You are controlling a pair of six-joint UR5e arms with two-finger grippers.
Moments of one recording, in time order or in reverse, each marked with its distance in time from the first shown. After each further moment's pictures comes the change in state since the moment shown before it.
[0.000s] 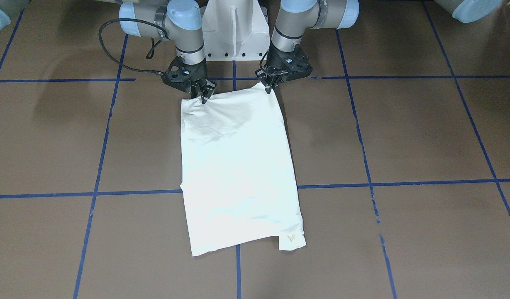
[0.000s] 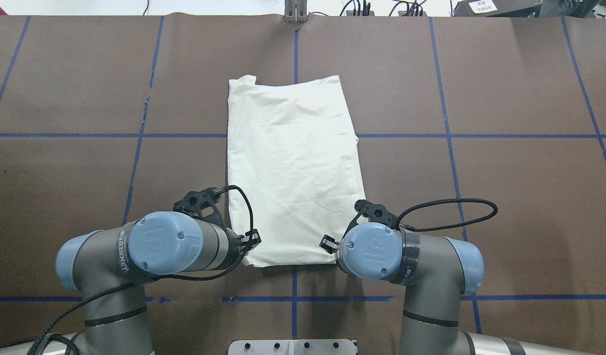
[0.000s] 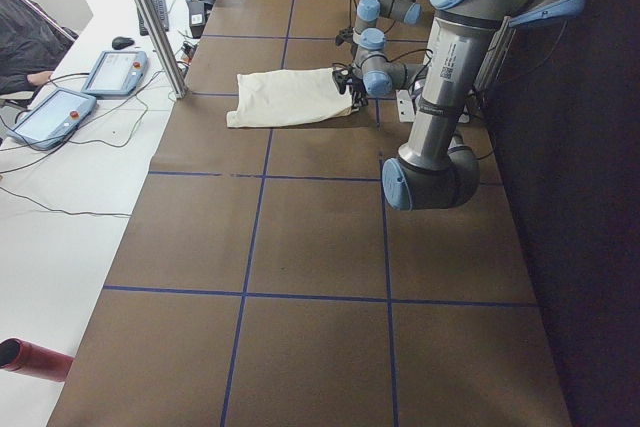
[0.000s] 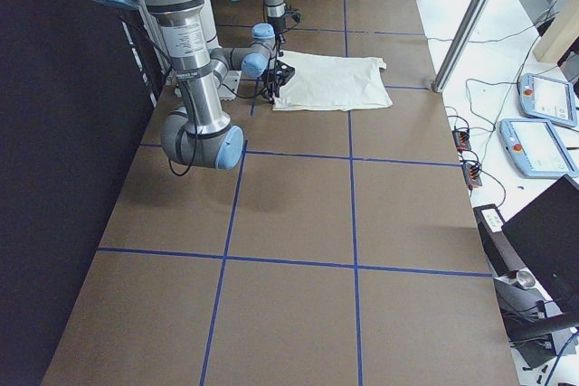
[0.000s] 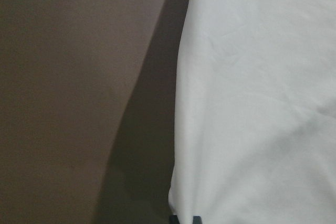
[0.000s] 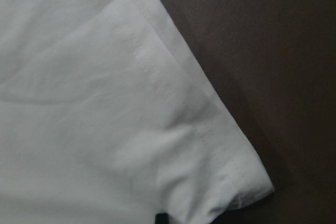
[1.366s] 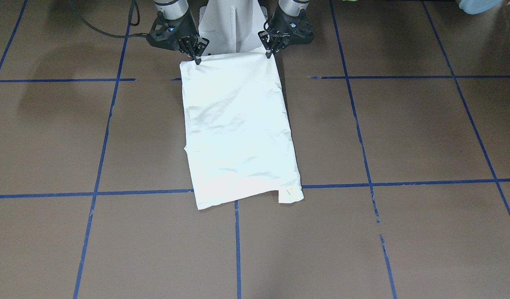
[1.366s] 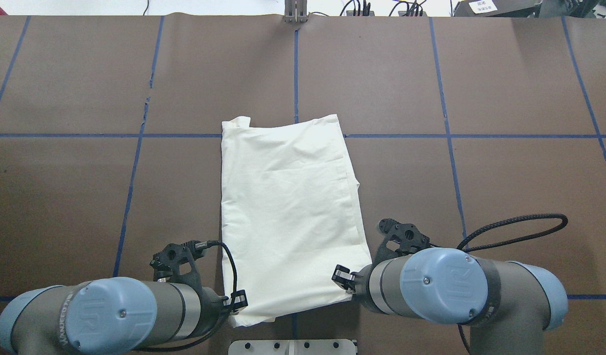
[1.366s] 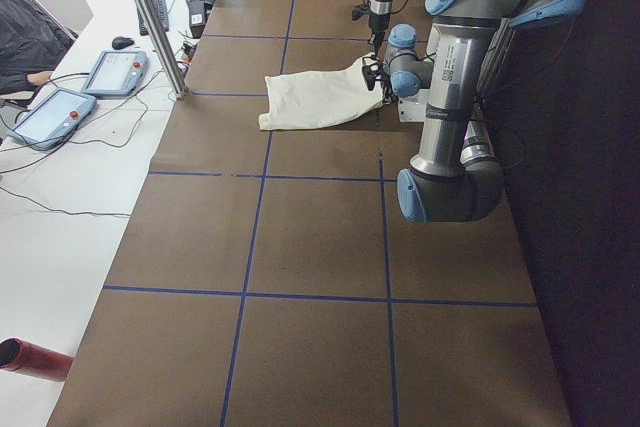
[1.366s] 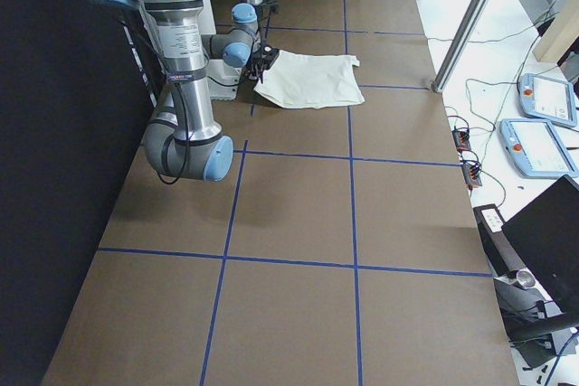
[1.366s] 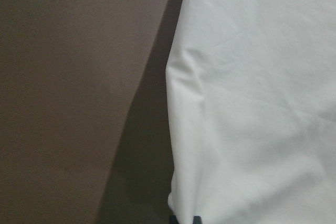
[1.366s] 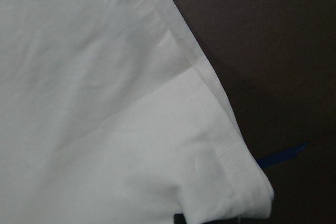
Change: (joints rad) left arm 0.172 0.151 -0.234 -0.015 0.033 -0.005; right arm -0.070 -0.143 0.329 0.012 0.042 -0.009
